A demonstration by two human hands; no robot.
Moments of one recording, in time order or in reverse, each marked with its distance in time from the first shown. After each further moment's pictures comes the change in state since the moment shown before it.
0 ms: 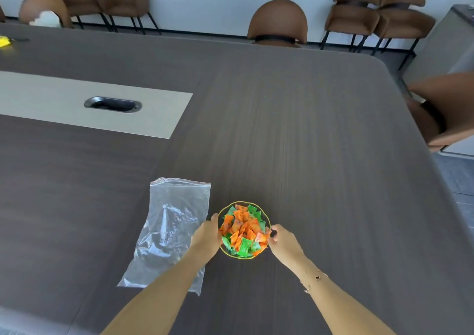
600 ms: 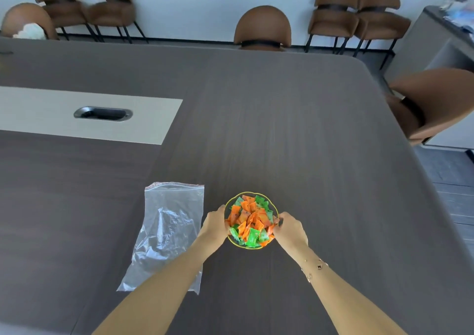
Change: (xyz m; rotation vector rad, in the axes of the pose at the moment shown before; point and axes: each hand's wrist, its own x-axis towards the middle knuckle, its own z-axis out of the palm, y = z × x) left_hand 0.003 0.038 -0.015 -0.242 -0.011 0.094; right_hand -0.014 -0.009 -0.031 0.104 0.205 0.115
